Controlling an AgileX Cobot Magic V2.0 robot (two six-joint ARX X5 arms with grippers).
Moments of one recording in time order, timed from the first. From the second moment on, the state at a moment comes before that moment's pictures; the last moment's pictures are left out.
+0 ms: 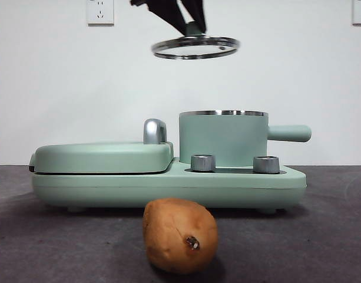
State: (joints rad) left arm -0.62 1.98 2.25 -0.91 0.00 -0.01; right arm 0.22 0.73 0.94 -0.72 -0.53 0.28
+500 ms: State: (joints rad) left arm -0.43 1.89 2.25 -1.01 0.00 0.01; right arm 0.85 1.15 0.94 -0.68 -0.13 0.47
